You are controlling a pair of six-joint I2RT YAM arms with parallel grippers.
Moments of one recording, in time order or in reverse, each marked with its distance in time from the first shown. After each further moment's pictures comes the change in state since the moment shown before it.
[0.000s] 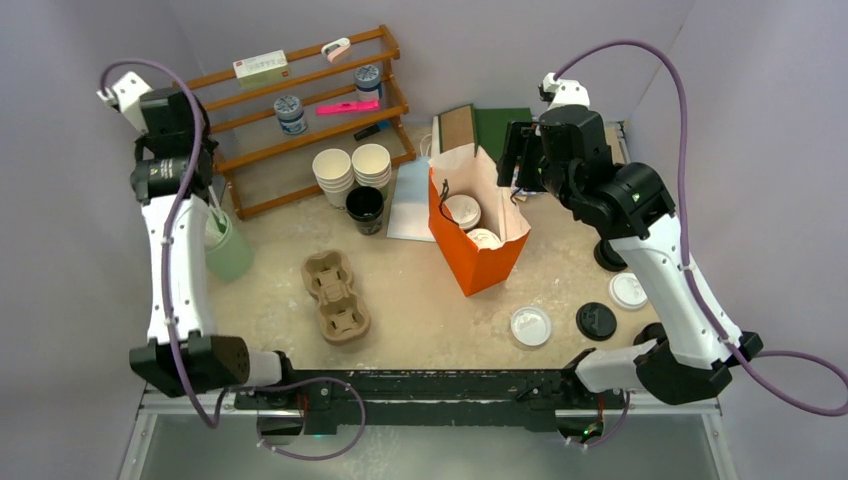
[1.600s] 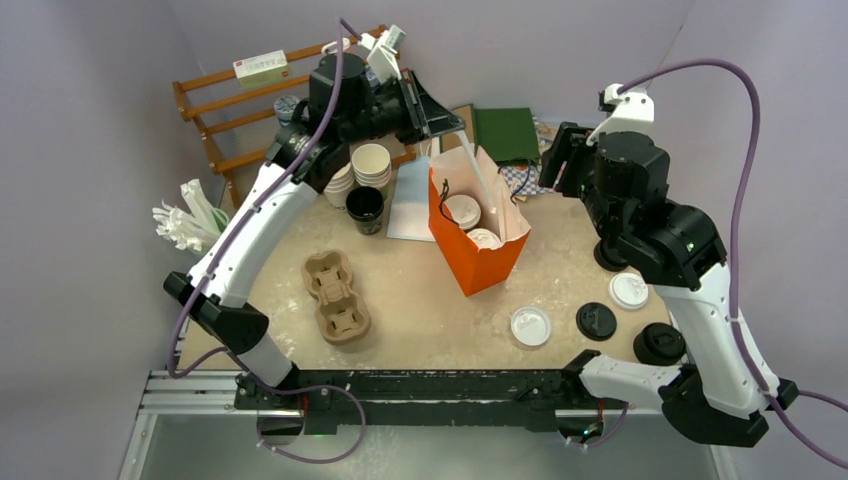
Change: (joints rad) left arm -0.802 0.243 0.379 0.283 0.905 -0.393; right arm 0.000 -0.212 -0.115 0.141 0.191 -0.091
